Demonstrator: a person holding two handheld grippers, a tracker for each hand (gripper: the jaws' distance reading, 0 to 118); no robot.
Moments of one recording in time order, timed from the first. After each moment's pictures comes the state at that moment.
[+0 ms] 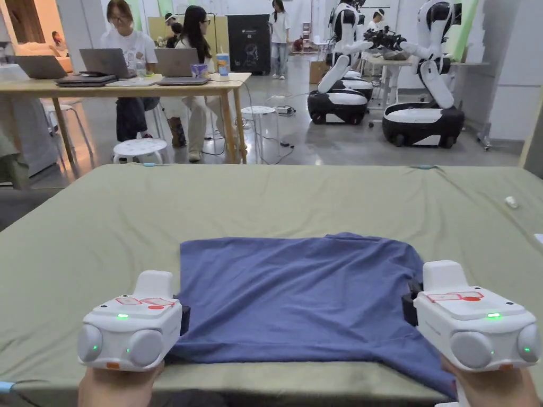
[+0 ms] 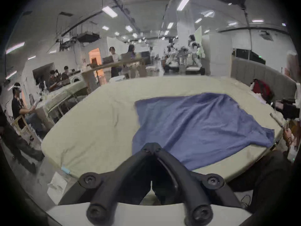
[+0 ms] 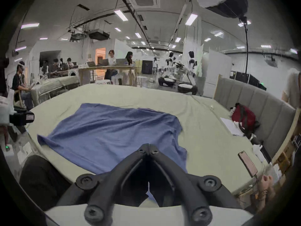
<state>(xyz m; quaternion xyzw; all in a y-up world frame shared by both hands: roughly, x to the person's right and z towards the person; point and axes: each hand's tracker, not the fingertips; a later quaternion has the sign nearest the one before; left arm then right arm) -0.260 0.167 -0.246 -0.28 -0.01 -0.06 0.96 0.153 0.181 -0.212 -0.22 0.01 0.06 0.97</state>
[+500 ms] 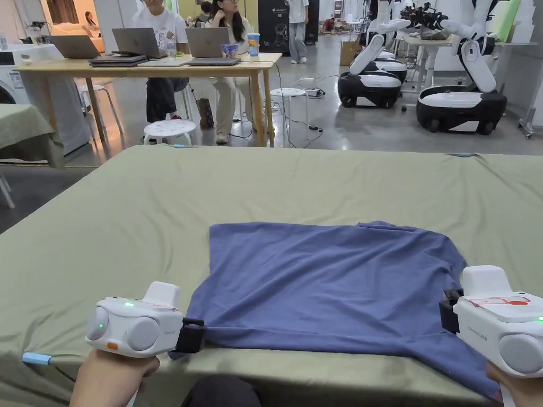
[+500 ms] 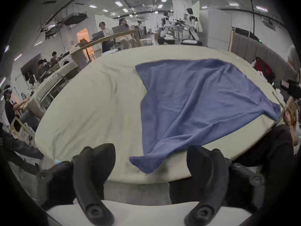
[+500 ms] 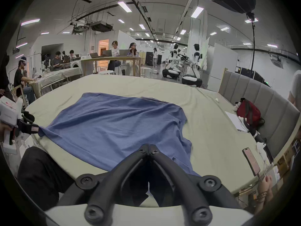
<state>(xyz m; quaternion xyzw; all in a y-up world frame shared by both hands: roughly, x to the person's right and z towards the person) -0.304 0.108 -0.284 -0.40 -0.05 -0.08 0.91 0.157 0.159 -0.226 -0.26 0.02 0.06 0.96</state>
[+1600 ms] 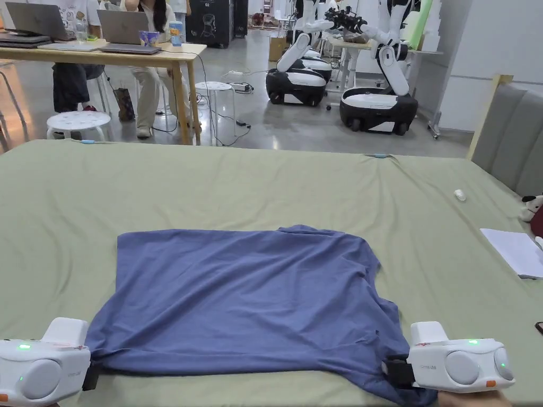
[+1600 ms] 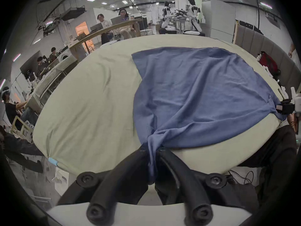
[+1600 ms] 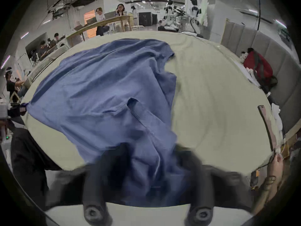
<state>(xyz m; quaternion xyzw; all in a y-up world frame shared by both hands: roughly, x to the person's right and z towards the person) -0.276 0.104 -0.288 -0.42 -0.04 -0.09 0.90 0.257 0.083 -0.258 -0.46 0.01 0.00 0.89</state>
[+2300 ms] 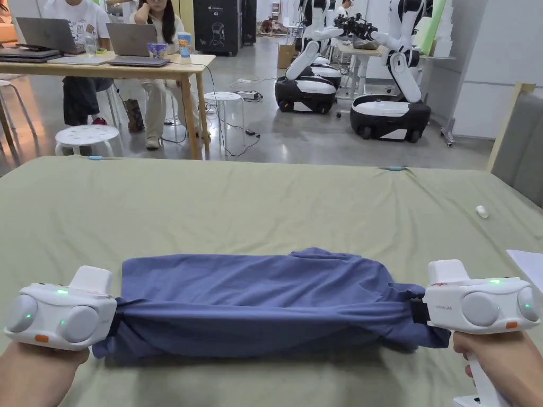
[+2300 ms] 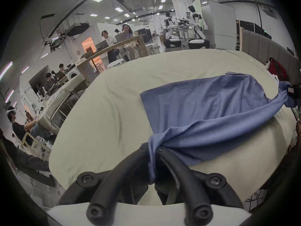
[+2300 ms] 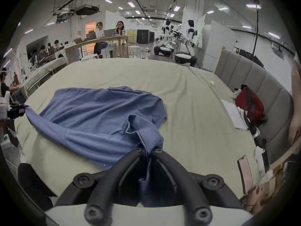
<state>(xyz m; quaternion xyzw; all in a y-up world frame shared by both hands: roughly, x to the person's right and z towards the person) -0.253 0.176 -0.407 -0.37 0.00 -0.14 0.92 0.256 0.180 -0.376 -0.38 -0.02 0.04 0.92</state>
